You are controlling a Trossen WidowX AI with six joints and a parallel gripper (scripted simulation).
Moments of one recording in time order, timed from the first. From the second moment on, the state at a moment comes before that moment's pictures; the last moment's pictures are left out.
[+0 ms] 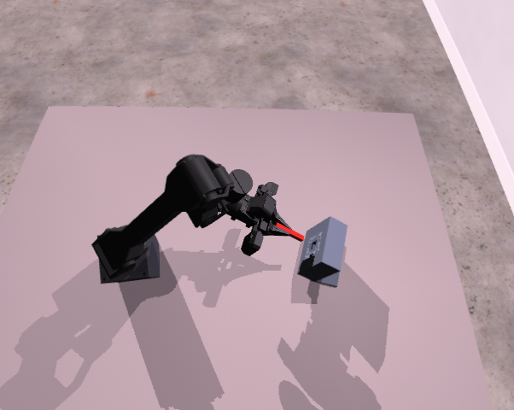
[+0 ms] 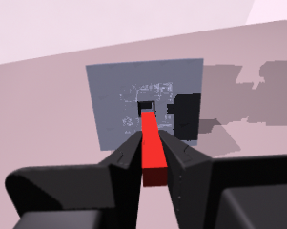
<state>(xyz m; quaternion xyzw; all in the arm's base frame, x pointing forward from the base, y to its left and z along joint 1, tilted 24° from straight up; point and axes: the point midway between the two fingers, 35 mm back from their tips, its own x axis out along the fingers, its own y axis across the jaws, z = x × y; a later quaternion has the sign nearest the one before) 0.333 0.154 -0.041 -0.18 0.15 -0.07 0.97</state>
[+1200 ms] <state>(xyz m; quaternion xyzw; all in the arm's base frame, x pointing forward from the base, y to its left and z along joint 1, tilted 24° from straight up) 0.361 0.147 -0.050 -0.18 0.14 -0.07 0.97</state>
